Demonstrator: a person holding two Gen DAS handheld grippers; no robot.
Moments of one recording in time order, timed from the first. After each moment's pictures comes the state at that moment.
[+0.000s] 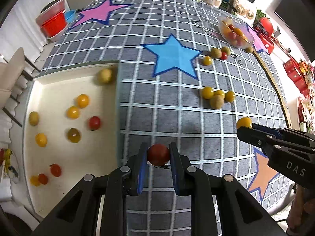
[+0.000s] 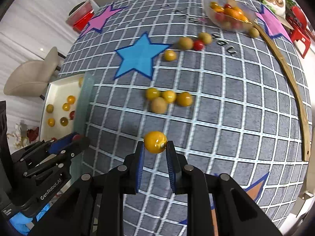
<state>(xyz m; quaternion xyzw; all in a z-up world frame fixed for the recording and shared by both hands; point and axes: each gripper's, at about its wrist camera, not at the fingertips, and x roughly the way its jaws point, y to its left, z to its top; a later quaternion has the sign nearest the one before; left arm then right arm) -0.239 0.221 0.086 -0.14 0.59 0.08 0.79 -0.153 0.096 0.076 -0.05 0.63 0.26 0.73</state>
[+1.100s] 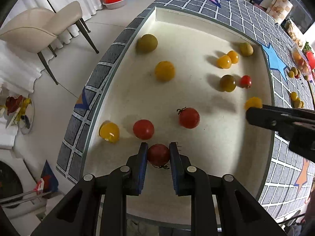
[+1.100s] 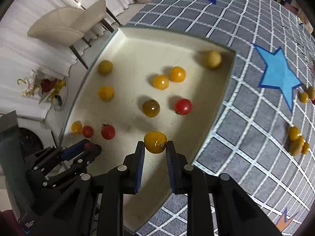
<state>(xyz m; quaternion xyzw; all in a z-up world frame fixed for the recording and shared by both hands) -0.362 0.364 0.035 -0.20 0.60 0.23 0.74 -0.229 0.298 0.044 -0.17 0.63 0.40 0.64</state>
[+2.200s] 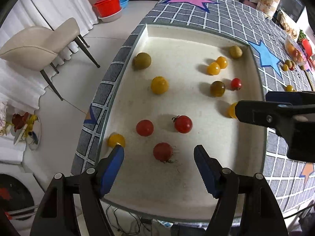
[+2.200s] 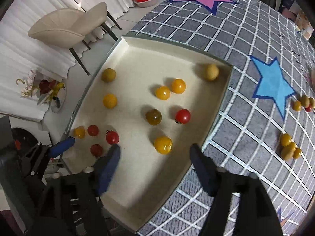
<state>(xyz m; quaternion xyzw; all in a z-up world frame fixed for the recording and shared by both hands) -0.366 0.341 0.070 -0.14 0.59 0.22 0.76 -0.226 0.298 0.069 -0.17 0.62 0.39 0.66</state>
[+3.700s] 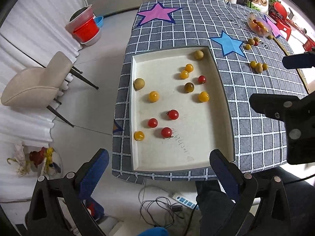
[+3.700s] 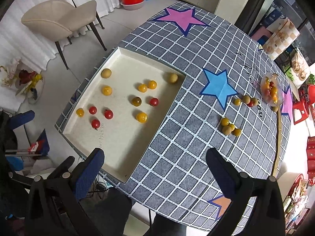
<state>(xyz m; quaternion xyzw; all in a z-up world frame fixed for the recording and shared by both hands) -0.383 0.322 0.171 -0.03 0.62 0.15 0.77 -0.269 0.263 0.177 -0.27 0.58 0.32 0.70</state>
